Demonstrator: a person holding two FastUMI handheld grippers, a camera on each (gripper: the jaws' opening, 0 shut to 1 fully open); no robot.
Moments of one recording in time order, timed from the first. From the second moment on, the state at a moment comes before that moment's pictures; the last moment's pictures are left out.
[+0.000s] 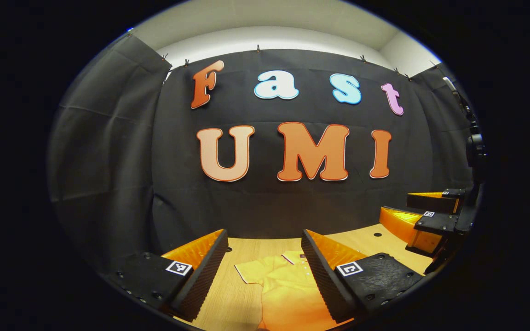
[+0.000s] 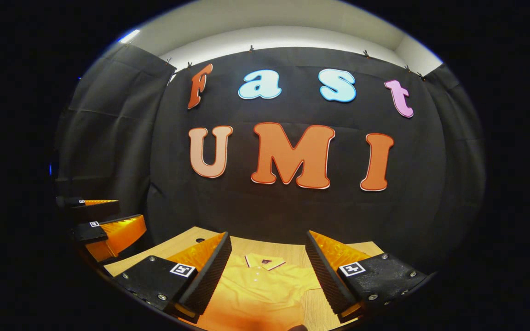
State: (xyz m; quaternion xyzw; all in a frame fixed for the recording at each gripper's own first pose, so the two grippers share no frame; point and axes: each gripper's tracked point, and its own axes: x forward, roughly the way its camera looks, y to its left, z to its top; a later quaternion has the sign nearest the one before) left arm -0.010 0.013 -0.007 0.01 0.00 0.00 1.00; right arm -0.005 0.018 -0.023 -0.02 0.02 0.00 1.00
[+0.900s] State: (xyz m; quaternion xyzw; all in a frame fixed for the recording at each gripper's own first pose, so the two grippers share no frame) left arm 0.008 0.025 -0.043 0.02 0.03 -0.04 1.00; right arm 0.040 -0.058 -0.132 0.01 0.15 -0.11 0.98
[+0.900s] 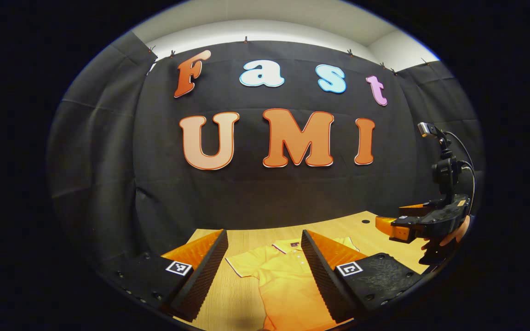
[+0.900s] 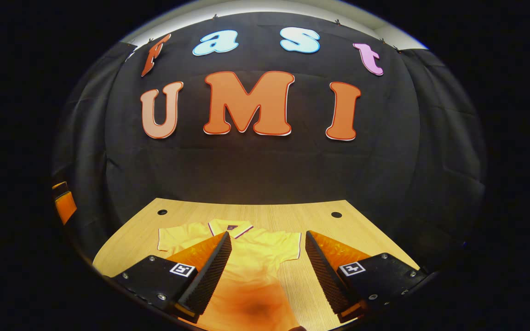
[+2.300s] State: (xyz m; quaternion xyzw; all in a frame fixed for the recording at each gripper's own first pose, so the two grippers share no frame) left arm 0.062 0.013 -0.096 0.04 0.15 0.09 0.98; right arm 0.206 -0.161 -0.343 0.03 0.47 -0.04 0.88
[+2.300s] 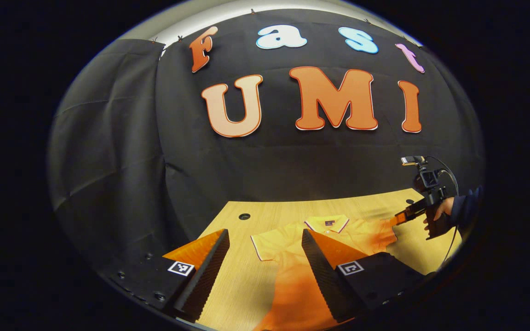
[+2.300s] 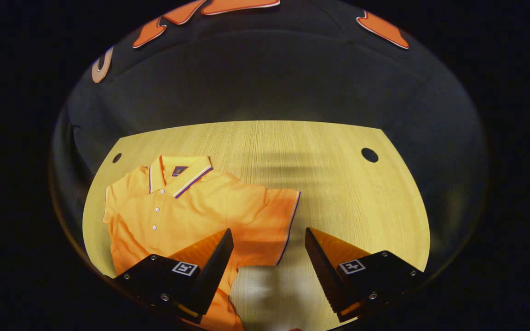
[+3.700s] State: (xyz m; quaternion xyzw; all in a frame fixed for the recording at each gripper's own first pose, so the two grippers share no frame) left arm 0.051 0.009 -0.116 0.03 0.20 0.12 0.97; right arm 0.235 -0.163 -0.414 0.08 0.62 -0.01 0.78
